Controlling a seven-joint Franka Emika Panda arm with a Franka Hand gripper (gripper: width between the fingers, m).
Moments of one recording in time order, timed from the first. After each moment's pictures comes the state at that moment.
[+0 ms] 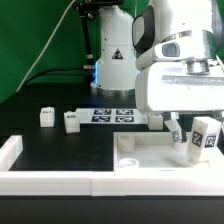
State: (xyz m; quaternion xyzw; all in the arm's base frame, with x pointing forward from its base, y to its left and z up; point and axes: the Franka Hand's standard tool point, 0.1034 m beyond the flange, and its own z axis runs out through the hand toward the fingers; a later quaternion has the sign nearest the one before) arm 0.614 0.118 0.066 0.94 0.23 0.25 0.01
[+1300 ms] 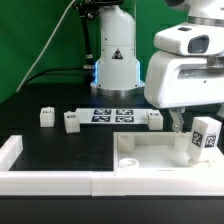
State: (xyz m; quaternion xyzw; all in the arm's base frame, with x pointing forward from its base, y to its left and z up) arm 0.617 0.117 0.084 0.97 0.23 -0.01 0.04
